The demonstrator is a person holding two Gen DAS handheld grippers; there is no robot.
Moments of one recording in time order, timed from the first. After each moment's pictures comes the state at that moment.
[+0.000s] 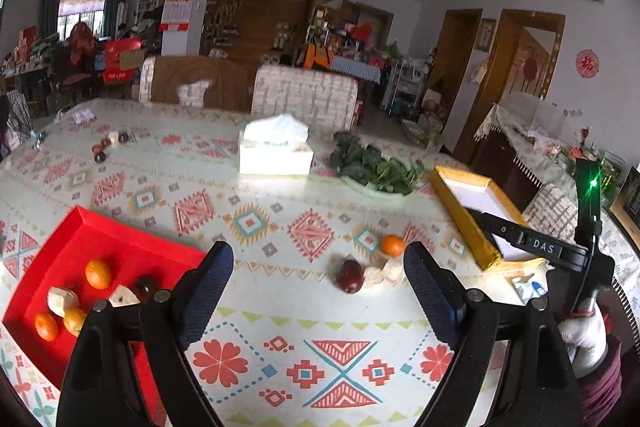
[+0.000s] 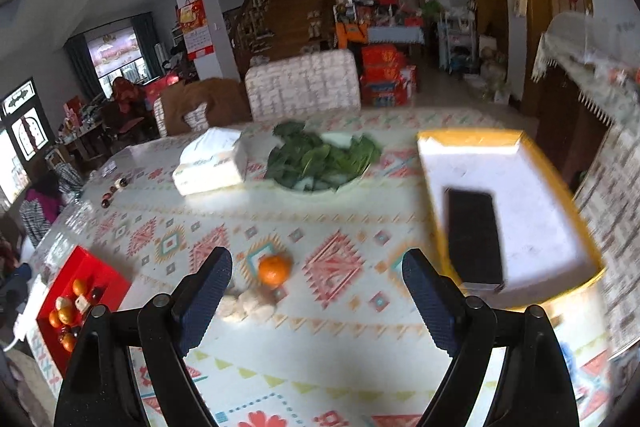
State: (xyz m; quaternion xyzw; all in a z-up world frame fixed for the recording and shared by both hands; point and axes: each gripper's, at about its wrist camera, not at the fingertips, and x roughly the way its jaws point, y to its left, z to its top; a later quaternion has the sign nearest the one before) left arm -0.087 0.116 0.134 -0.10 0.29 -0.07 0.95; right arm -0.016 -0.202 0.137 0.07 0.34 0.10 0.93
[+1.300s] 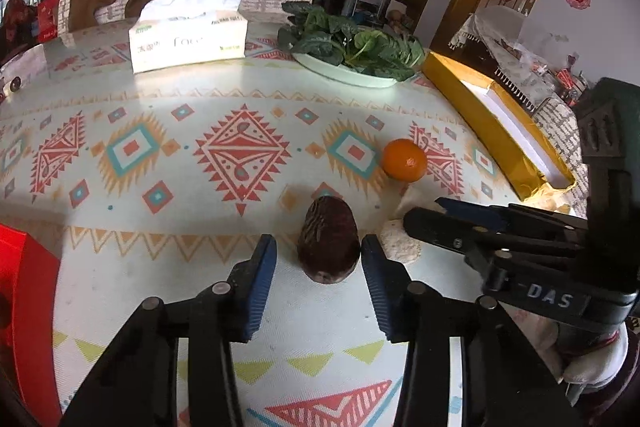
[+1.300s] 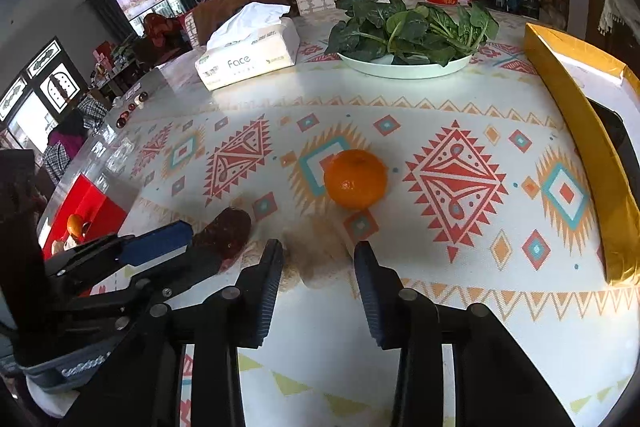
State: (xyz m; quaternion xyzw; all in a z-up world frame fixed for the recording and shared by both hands) left arm 0.033 0.054 0.007 -0.06 0.43 -0.16 0.88; right arm 0.033 -0.129 0.027 0.06 0.46 0.19 0.87
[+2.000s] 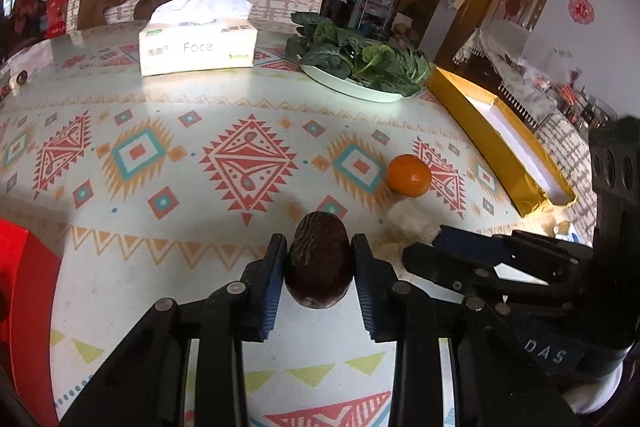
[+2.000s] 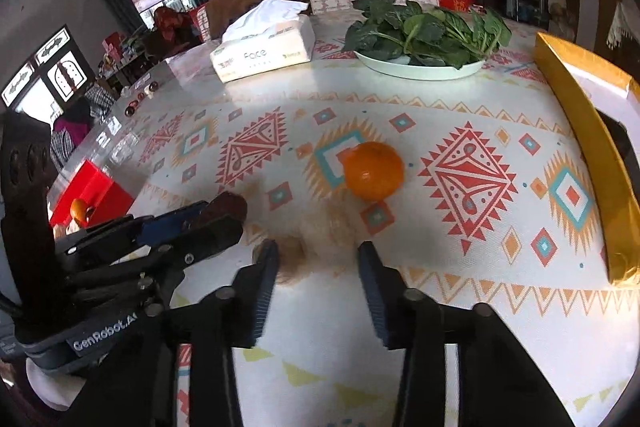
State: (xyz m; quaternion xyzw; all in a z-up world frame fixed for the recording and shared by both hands) left arm 0.033 0.061 0.009 -0.08 0.41 -0.16 0.89; right arm 0.021 -0.118 0.030 0.04 0.45 0.21 0.87
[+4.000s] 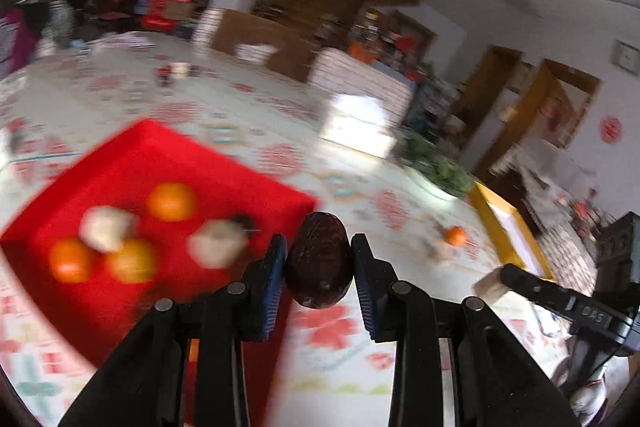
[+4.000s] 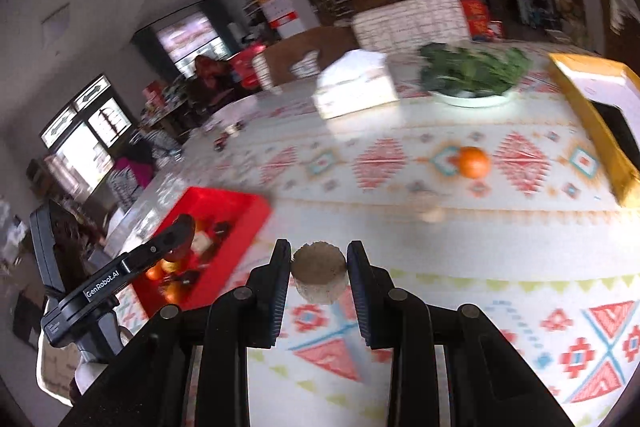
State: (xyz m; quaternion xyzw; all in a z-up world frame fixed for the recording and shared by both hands) left arm -0.133 0.256 0.070 -0.21 0.30 -0.02 0.93; right arm -0.089 -0.067 0.100 0.13 0.38 0.27 0.88
